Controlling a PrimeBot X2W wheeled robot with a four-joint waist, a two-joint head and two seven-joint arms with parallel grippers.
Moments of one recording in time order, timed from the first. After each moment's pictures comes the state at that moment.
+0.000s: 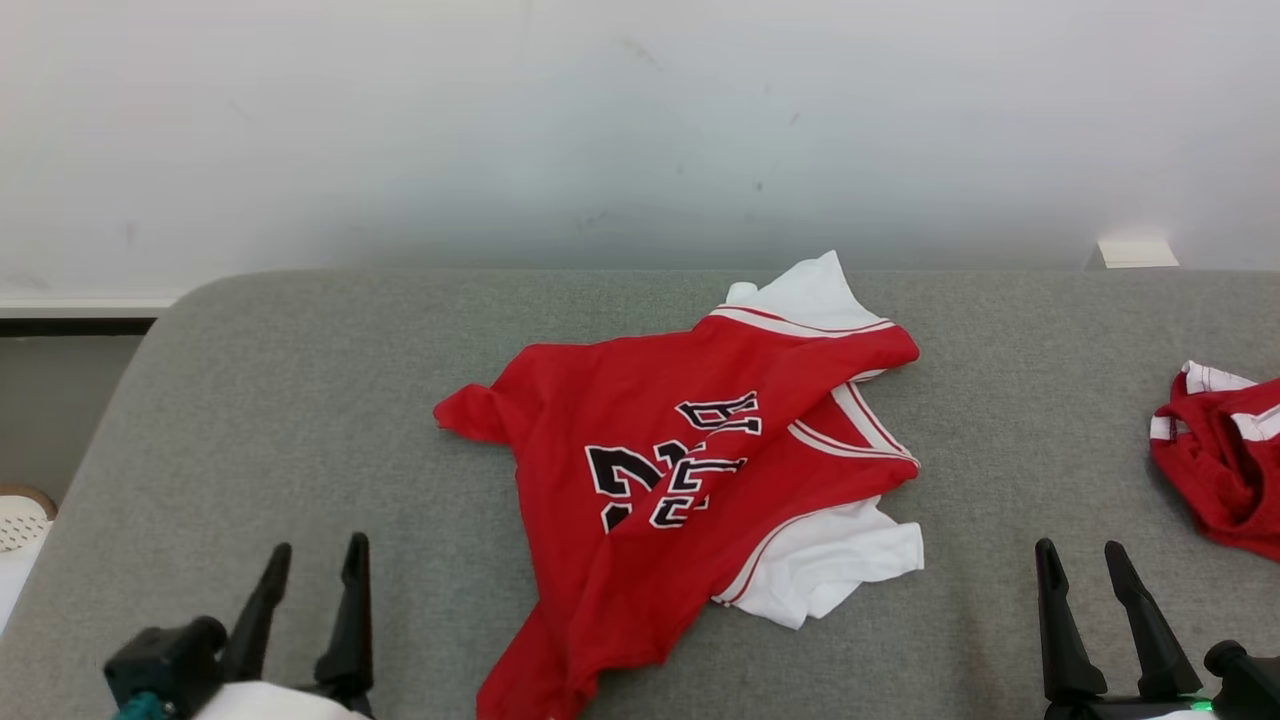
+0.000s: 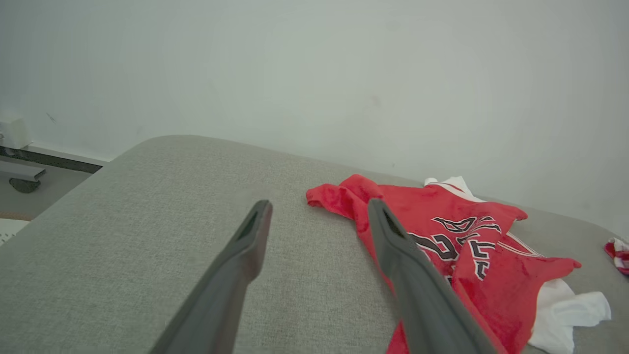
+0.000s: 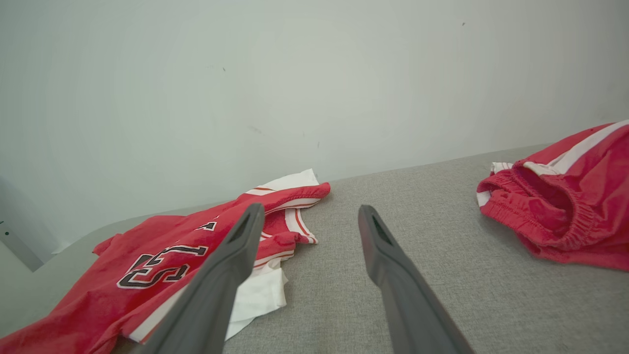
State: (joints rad) left arm -0.04 0.46 -0.38 -0.02 -0.71 0.28 -0.26; right arm -0.01 -0.09 0.07 0.17 0.46 0.13 -0.24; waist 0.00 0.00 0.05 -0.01
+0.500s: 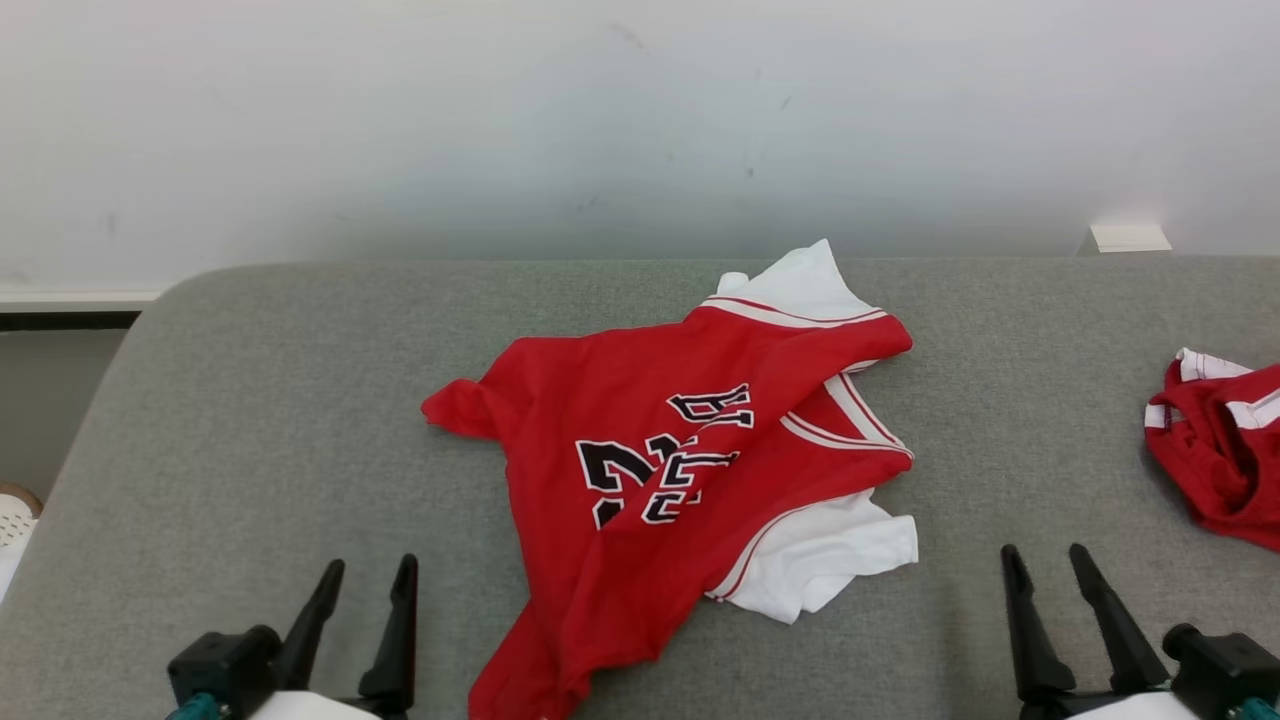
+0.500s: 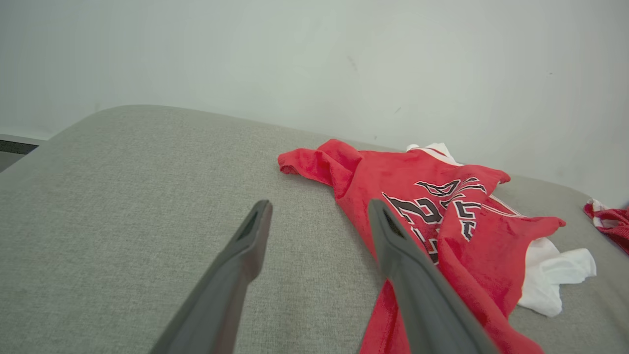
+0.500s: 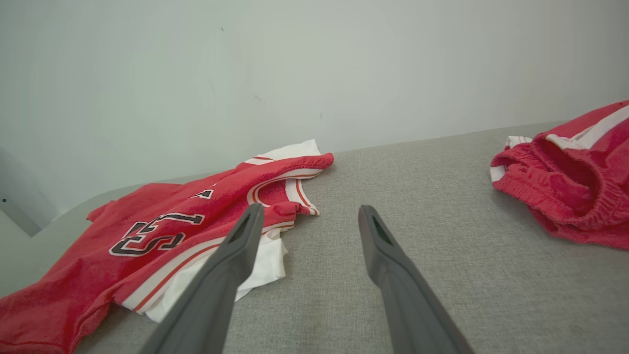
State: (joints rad) left arm -0.06 0.38 -0.38 0.11 -0.63 0.15 -0.26; right arm -0.04 -0.10 0.10 0.21 0.44 0.13 -0.19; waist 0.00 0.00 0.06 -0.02
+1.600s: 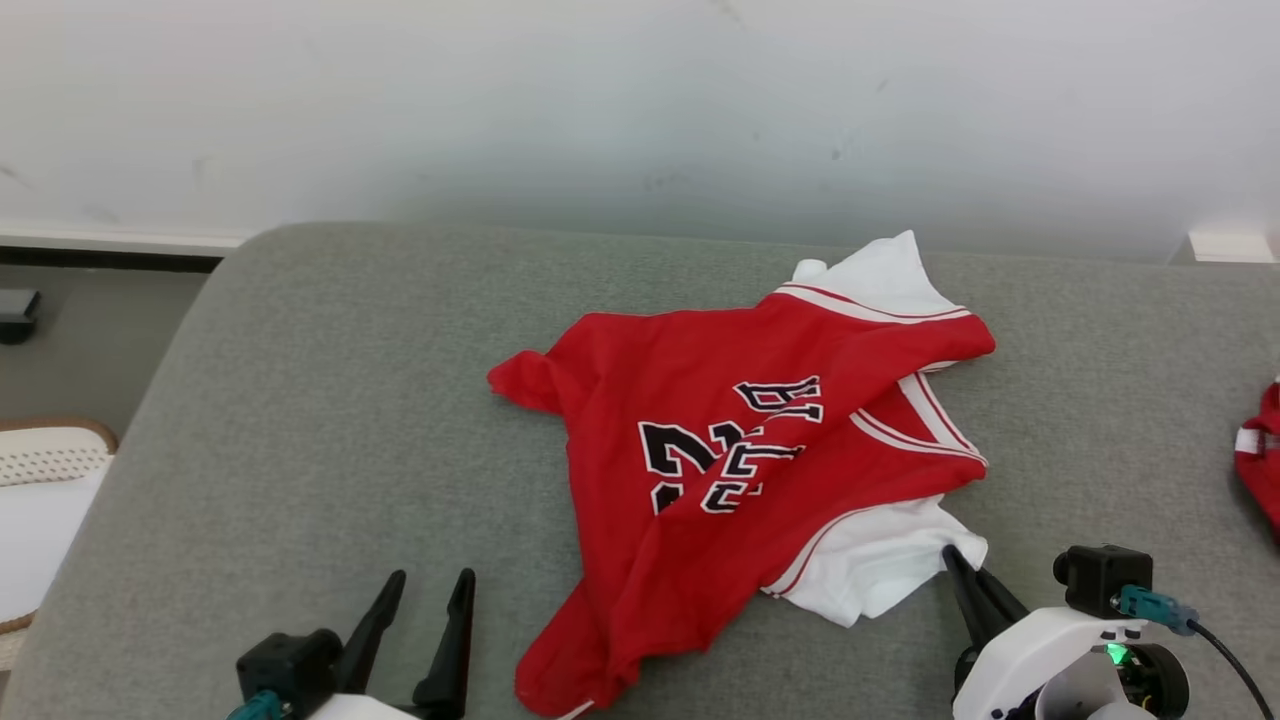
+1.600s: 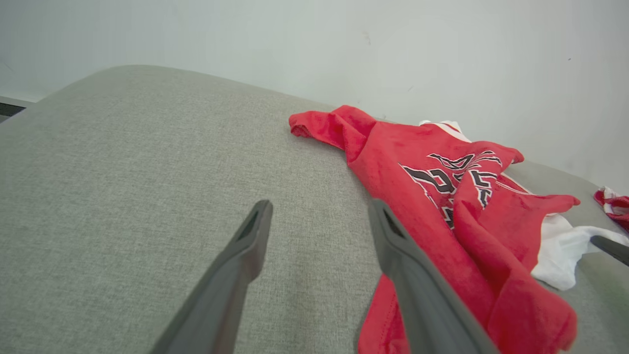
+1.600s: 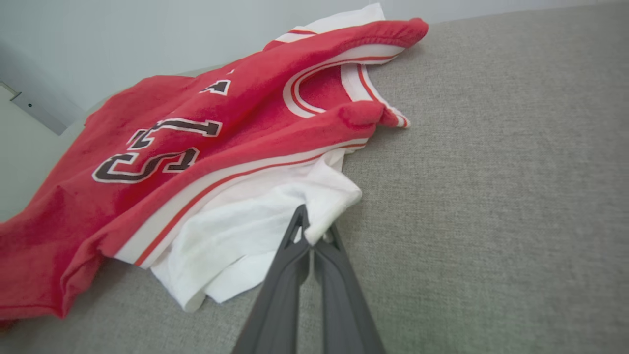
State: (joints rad) left arm -0.10 0.27 -0.39 0.24 -0.56 0.05 -0.26; right arm -0.29 -0.09 0.22 0.55 0.52 0.13 0.04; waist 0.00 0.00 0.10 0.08
